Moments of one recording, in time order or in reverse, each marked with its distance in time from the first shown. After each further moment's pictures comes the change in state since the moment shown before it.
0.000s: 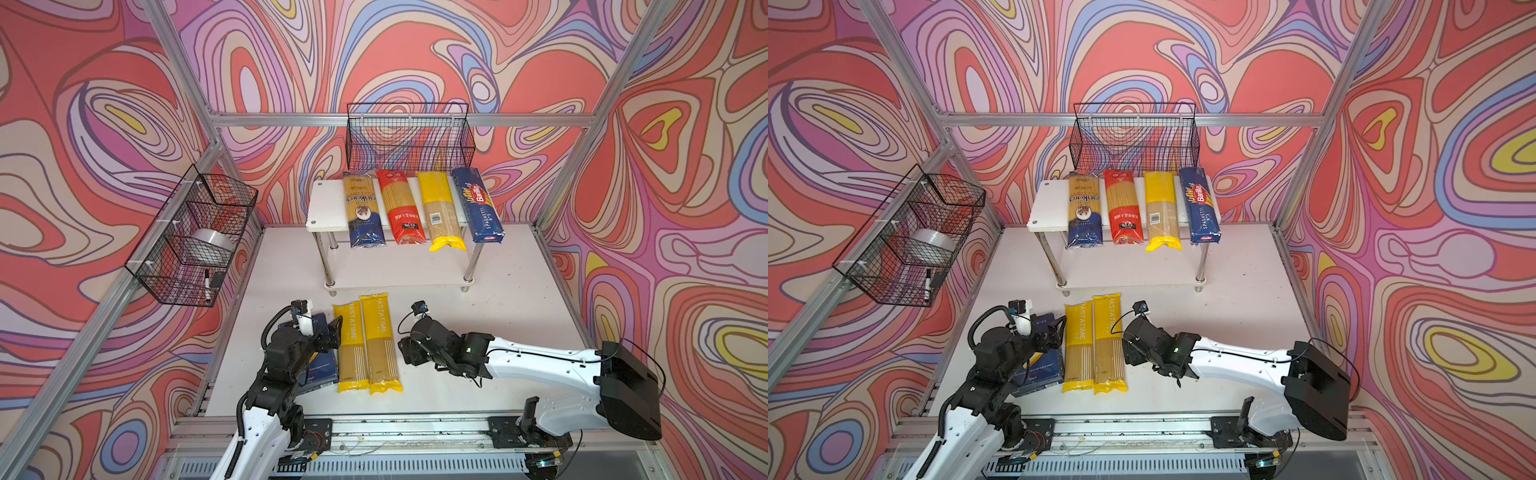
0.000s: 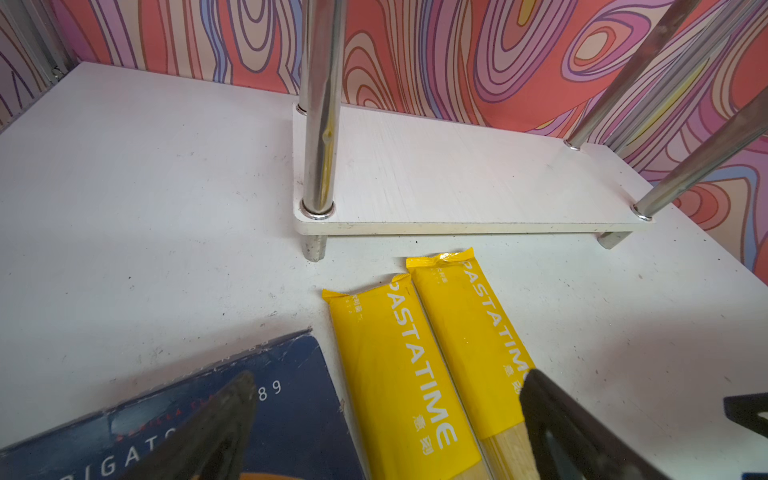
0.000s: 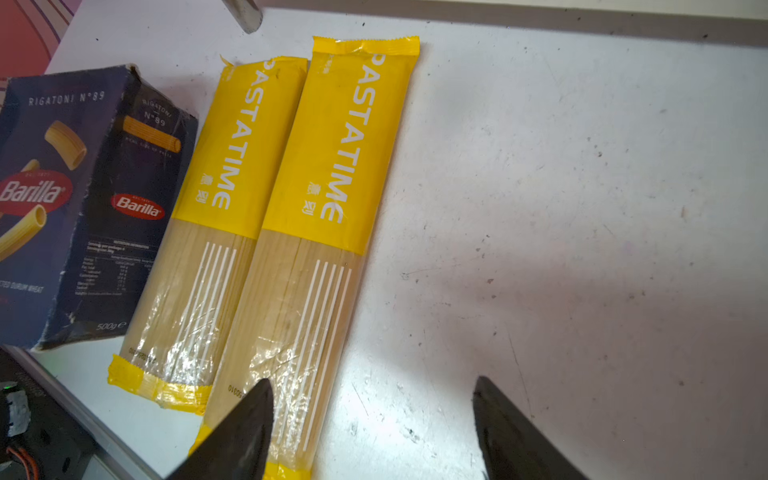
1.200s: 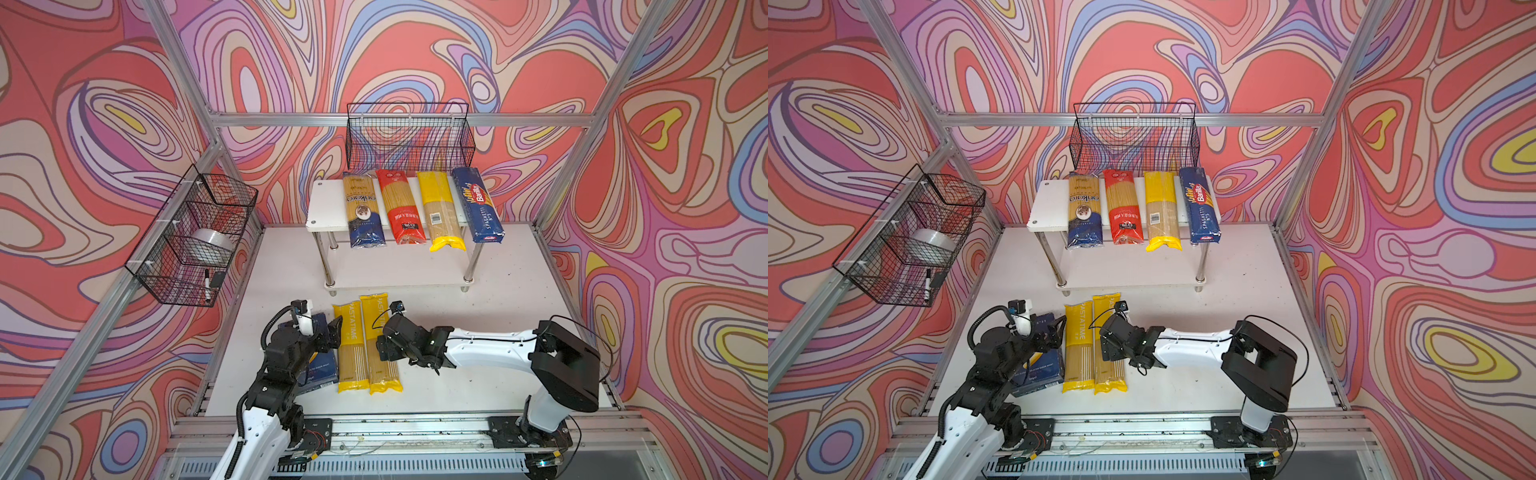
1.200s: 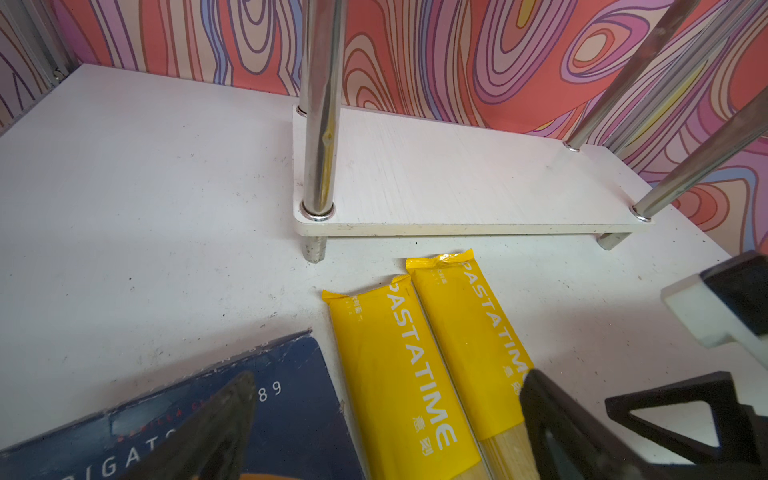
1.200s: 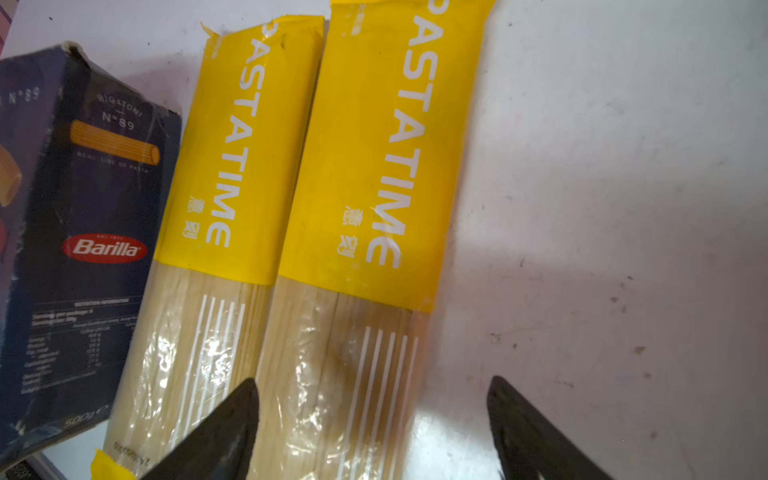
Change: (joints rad) left arm 0.000 -0.003 0.000 0.000 0.000 0.000; right arm 0.013 0.337 0.188 0.073 -0.051 0.076
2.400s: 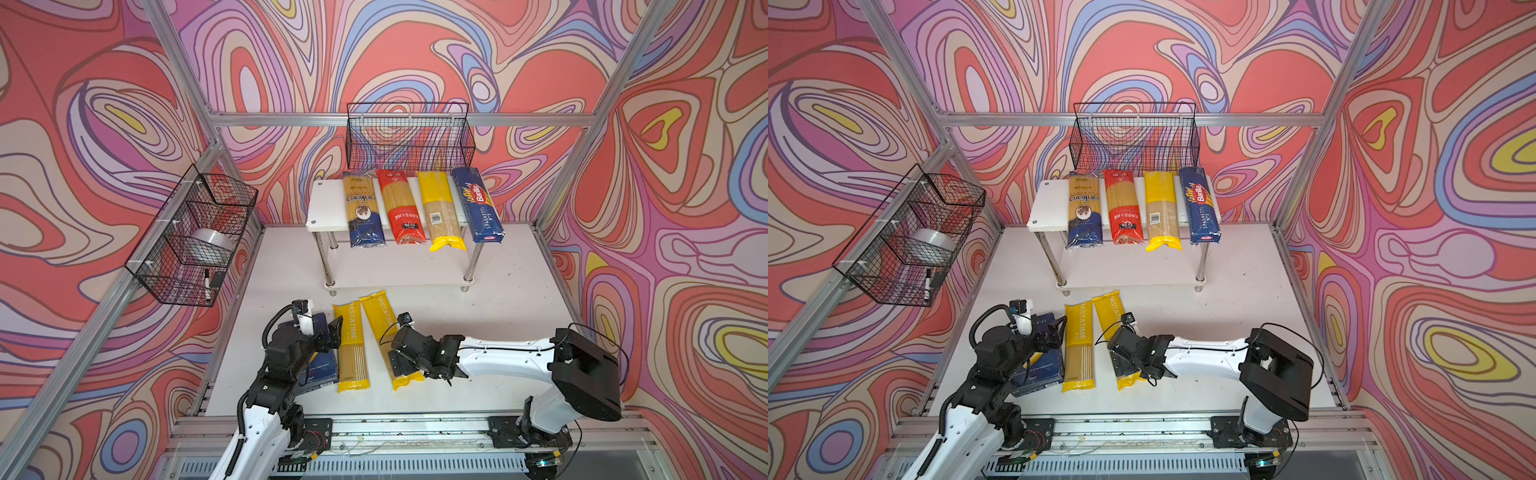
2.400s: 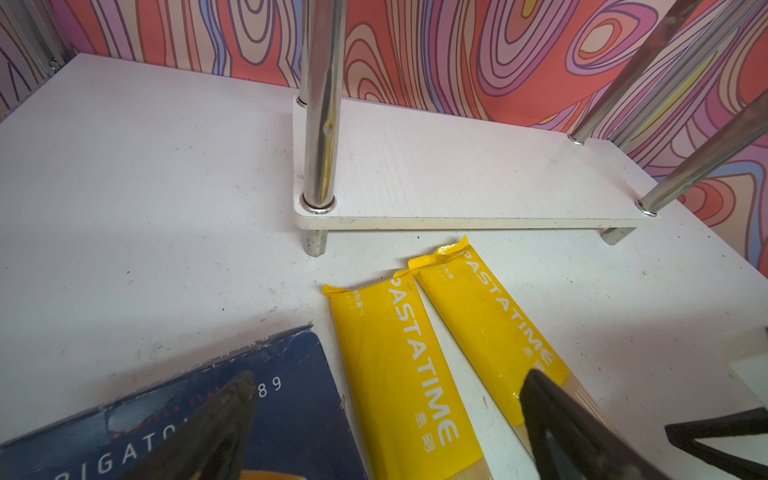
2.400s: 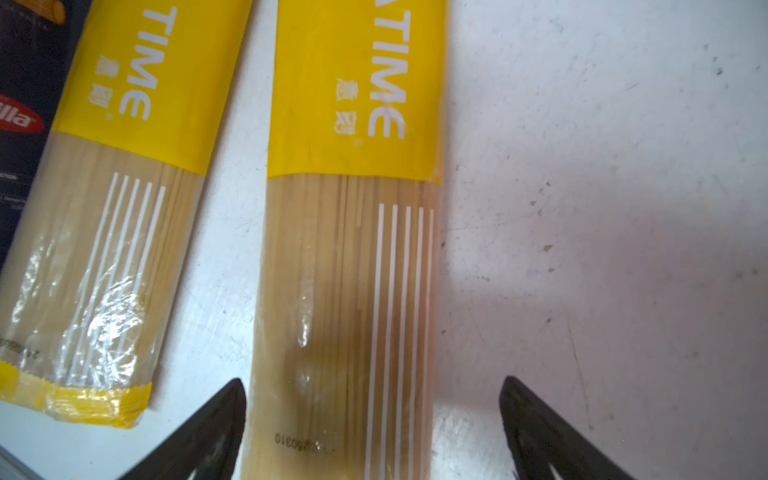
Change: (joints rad) left arm 0.000 0.018 0.000 0.000 0.000 0.000; right arm 0.039 -0.130 -0.111 -0.129 0.053 -0.096
